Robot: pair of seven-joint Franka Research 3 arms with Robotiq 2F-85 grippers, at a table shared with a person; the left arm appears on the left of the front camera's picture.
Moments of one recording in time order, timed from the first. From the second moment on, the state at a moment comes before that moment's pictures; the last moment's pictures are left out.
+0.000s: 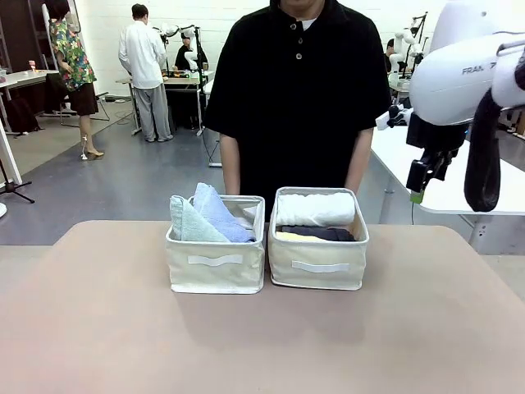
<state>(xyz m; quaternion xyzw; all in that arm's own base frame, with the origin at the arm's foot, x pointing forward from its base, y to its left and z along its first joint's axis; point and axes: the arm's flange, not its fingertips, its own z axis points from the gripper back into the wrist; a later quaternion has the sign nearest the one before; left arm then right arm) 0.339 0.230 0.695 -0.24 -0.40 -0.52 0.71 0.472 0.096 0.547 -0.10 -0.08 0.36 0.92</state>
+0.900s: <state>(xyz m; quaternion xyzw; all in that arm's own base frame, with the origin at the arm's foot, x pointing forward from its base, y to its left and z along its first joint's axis) 0.339 0.230 0.695 -0.24 -0.40 -0.52 0.72 0.459 0.062 0.584 -0.06 -0.12 0.42 0.90</state>
